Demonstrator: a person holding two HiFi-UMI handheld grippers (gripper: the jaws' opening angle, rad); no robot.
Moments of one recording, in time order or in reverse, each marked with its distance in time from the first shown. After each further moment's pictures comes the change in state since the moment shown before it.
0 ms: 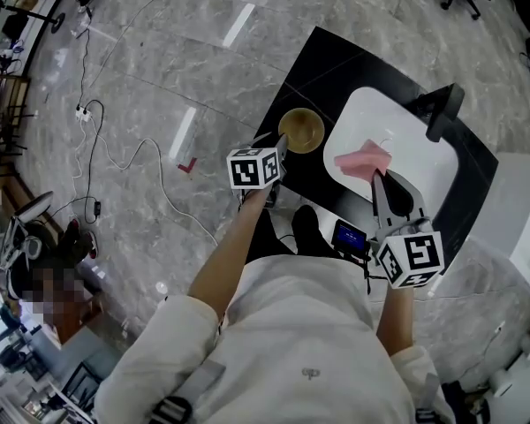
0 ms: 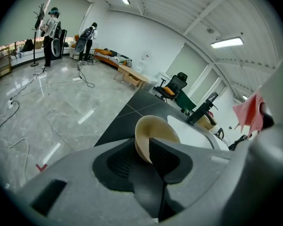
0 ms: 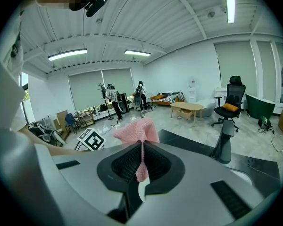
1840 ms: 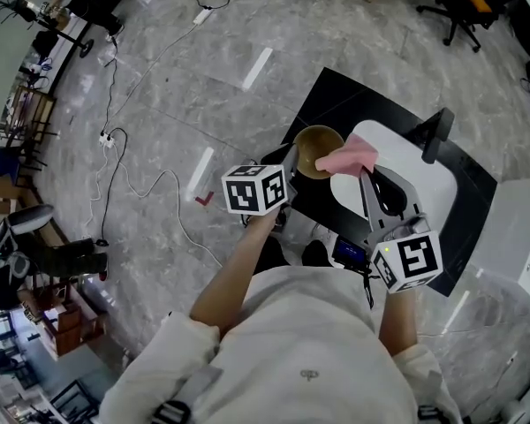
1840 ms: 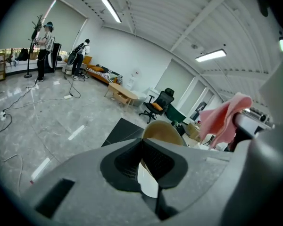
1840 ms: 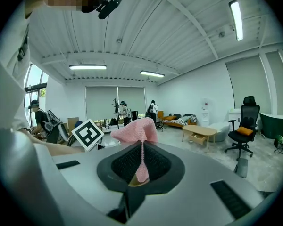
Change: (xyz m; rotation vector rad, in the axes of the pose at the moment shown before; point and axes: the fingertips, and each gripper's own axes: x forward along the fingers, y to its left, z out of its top) left arm -0.106 -0.087 0.100 0.062 -0.178 -0.095; right arm -0.013 0.054 0.097 -0.138 -0.246 0.129
